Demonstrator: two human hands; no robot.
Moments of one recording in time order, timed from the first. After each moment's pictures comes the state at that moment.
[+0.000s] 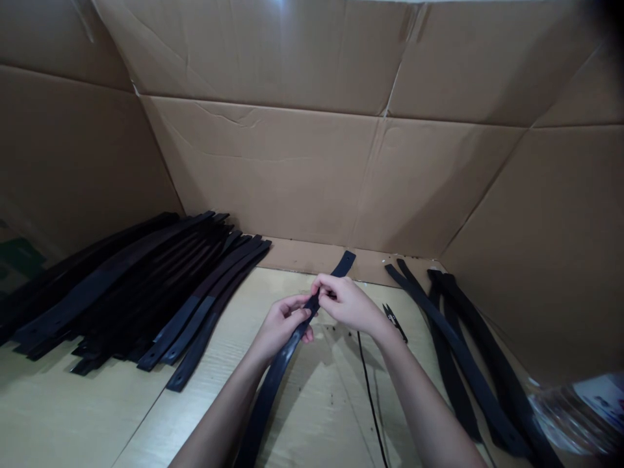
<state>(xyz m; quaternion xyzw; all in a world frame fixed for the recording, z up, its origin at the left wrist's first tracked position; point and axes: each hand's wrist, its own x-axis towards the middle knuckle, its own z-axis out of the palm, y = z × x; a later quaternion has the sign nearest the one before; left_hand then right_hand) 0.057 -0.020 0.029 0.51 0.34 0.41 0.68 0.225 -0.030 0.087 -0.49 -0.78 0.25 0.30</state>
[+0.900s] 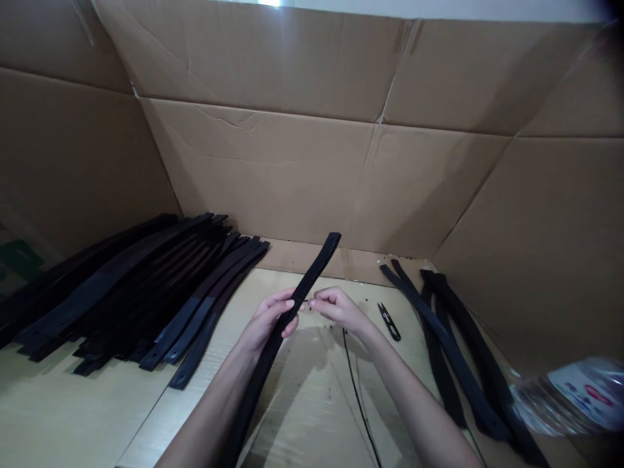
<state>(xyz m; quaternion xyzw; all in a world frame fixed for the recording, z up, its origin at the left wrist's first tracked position) 0.037 -0.023 0.048 0.41 0.27 0.46 0.74 0.226 -0.023 0.052 -0.42 -0.71 0.44 0.36</state>
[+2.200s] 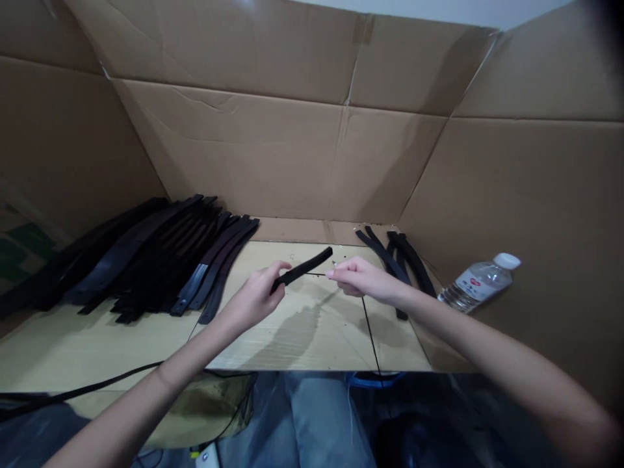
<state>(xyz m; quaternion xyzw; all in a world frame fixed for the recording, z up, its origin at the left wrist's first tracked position) -0.008 -0.098 0.094 0.85 0.33 0.31 0.27 0.231 -0.154 0.135 -0.47 -0.68 0.49 0.28</state>
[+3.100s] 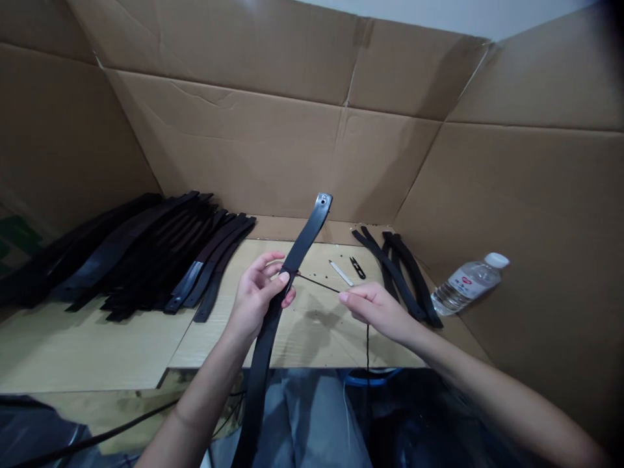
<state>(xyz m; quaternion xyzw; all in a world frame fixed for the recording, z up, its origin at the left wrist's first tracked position) 0.014 -0.133 0.102 0.49 0.20 0.52 0.67 0.226 -0.209 0.114 -0.50 -0.66 0.42 0.37</state>
